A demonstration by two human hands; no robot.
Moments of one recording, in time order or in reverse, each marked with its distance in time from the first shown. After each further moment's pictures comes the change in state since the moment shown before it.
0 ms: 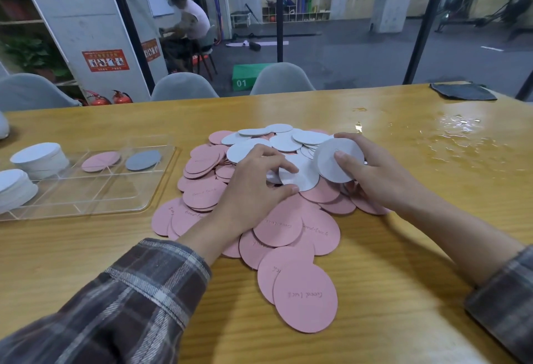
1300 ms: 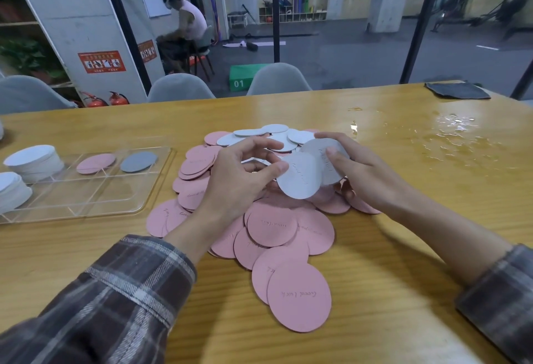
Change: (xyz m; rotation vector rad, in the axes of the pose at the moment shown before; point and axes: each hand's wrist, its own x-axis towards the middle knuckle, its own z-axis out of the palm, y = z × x) left_hand -0.003 0.019 -0.014 -0.546 0.085 -0.176; right_hand -0.006 -0.012 0.006 0.150 -0.103 0.000
